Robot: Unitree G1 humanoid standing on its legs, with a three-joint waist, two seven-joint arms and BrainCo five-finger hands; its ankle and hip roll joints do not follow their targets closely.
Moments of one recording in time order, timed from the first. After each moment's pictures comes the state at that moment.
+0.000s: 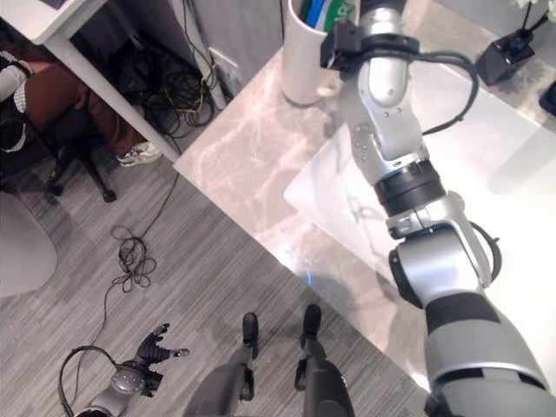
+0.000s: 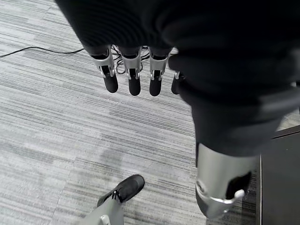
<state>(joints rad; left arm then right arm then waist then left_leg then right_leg) -0.03 0.37 -0.33 0.94 -0.04 -0.14 0.17 -1.30 -0.54 0.43 0.50 0.74 -0.36 -0.36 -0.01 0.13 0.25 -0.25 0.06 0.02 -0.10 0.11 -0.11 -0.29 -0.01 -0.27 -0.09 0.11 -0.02</state>
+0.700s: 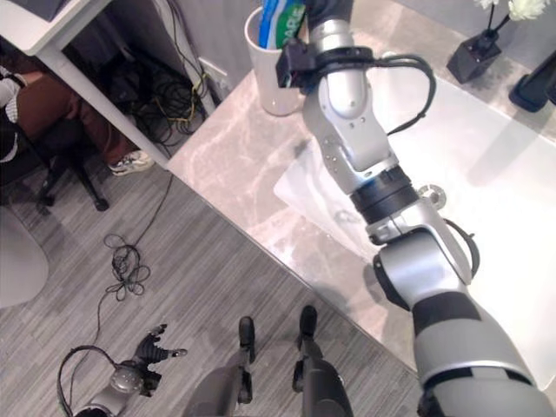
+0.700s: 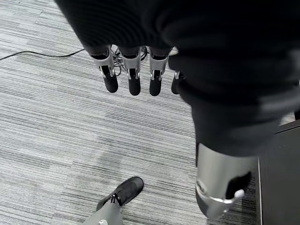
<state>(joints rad) -0.05 0.37 -0.33 0.98 -0.04 -0.14 0.18 -1.30 -0.47 0.49 0.44 0.74 -0.34 -0.31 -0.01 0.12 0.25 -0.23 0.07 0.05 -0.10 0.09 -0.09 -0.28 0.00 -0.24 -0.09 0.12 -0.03</state>
